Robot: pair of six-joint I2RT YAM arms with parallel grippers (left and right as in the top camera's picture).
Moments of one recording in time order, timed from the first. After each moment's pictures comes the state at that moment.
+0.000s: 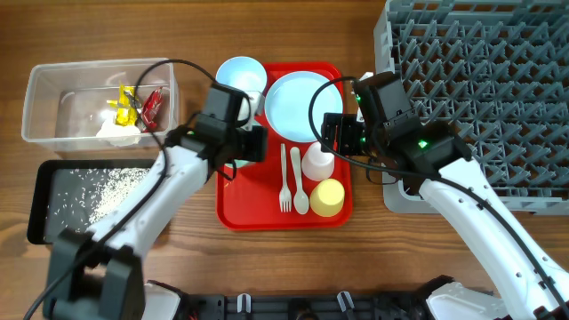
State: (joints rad) left arm -0.40 1.57 1.01 -0.49 0.26 -0.27; right arm 0.48 1.38 1.22 -0.83 0.02 0.47
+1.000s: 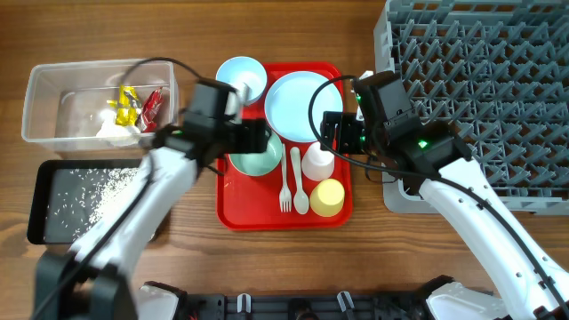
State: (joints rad) left arm -0.30 1.46 1.02 -0.52 0.25 -0.33; right arm 0.48 1.38 1.22 -0.79 0.00 0.47
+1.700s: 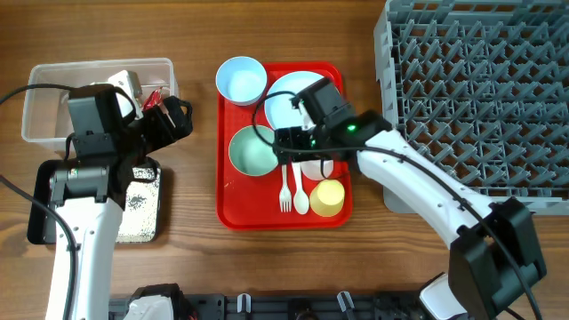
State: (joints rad) left arm 0.09 1.18 1.04 -0.66 0.25 -0.38; right arm 0.60 1.69 1.22 -0.62 -0.20 0.41
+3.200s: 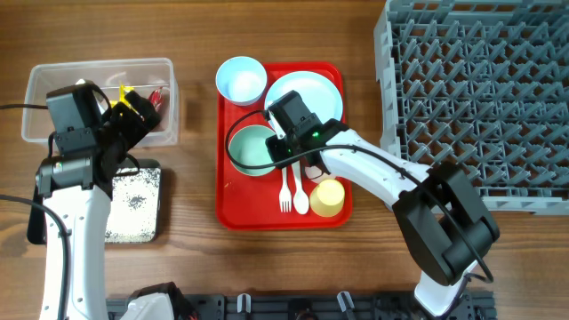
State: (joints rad) left arm 0.21 1.24 1.04 -0.65 0.09 -0.55; right arm 0.67 1.92 1.22 -0.39 -0.08 0.21
